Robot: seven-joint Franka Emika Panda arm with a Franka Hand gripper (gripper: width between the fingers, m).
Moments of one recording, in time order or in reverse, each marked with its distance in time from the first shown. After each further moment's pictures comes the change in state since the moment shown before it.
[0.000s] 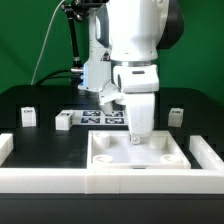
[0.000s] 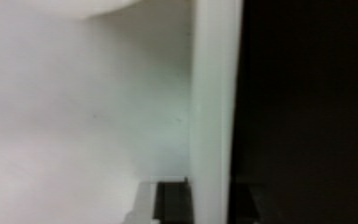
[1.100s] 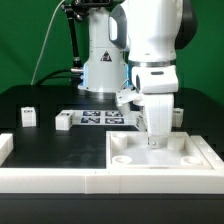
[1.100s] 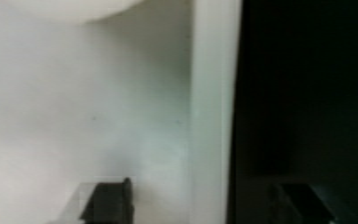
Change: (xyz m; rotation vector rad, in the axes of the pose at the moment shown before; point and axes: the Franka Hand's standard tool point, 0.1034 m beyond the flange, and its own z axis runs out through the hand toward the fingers) arm 0.030 0.006 0.001 -0.005 0.009 0.035
